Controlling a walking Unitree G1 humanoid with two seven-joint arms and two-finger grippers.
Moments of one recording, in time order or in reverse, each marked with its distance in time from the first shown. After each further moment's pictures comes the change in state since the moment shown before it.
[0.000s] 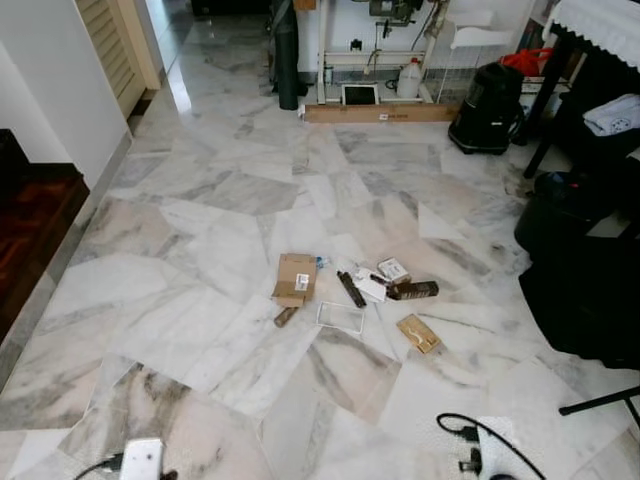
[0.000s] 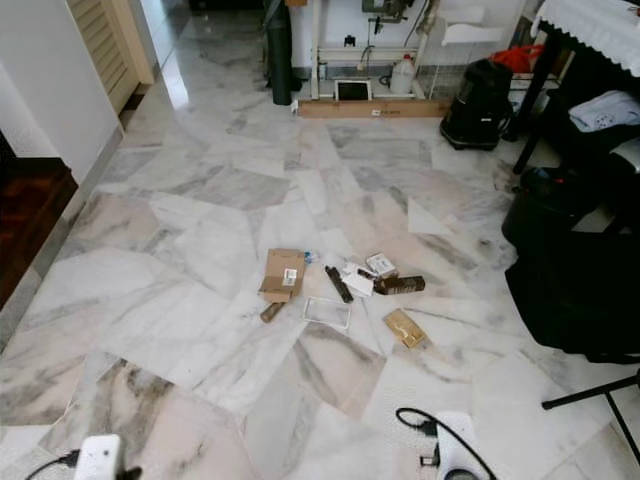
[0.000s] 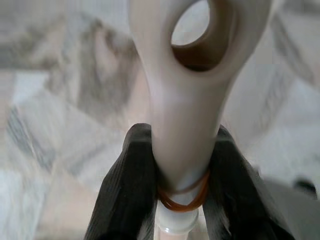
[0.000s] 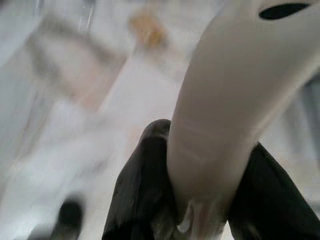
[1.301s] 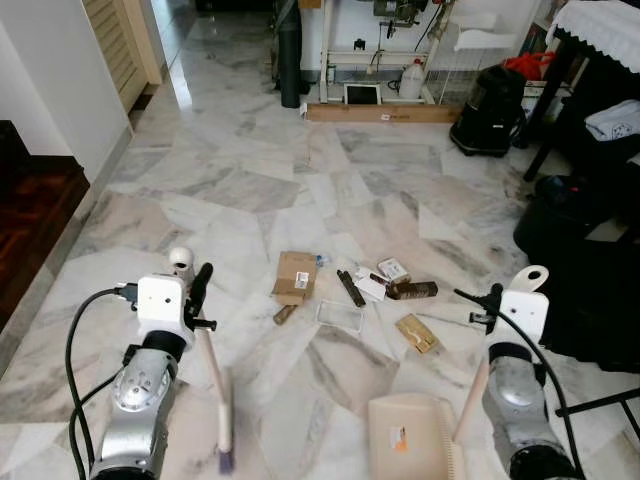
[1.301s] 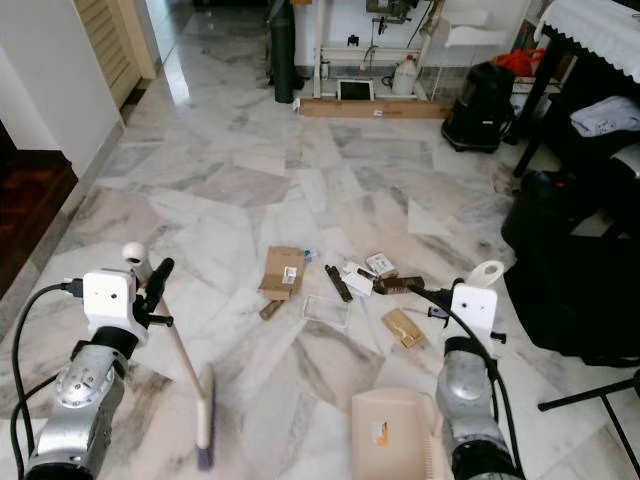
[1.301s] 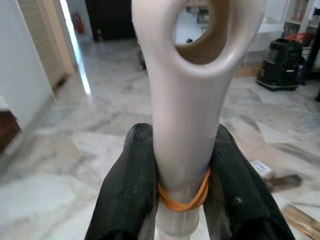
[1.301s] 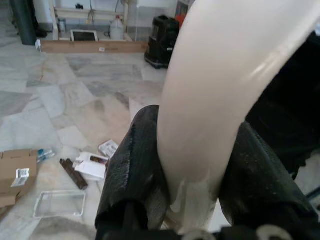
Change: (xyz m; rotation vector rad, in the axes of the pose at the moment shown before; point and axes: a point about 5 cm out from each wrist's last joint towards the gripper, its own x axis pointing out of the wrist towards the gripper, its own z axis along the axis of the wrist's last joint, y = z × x) left arm -0.041 -0.056 0.190 0.007 -0.845 -0.230; right arm -0.005 -0.004 0.141 0.229 -0.622 -0.170
